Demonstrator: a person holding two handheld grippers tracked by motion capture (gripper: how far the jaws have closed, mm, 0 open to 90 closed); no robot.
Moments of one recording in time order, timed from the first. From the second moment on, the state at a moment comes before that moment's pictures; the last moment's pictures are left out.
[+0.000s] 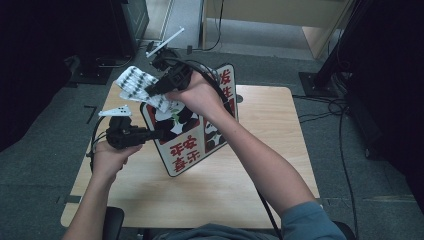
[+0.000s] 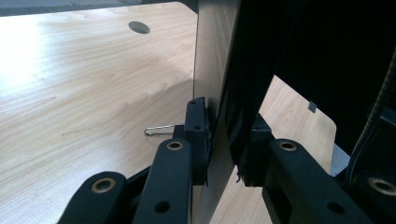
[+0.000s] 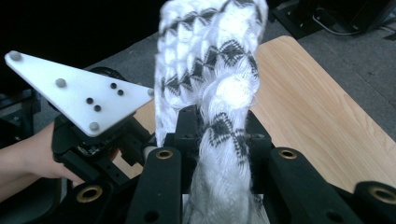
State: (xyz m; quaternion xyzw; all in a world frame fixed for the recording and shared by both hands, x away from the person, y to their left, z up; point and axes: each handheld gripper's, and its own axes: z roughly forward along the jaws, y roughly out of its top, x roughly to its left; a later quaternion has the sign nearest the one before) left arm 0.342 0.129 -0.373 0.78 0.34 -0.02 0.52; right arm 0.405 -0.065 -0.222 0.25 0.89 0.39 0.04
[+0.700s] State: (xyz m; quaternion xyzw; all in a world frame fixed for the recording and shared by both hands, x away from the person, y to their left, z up) left arm 0.340 0.129 -0.373 0.78 0.34 -0.02 0.52; right arm 0.411 -0.088 -0.235 0.24 0.86 0.44 0.04
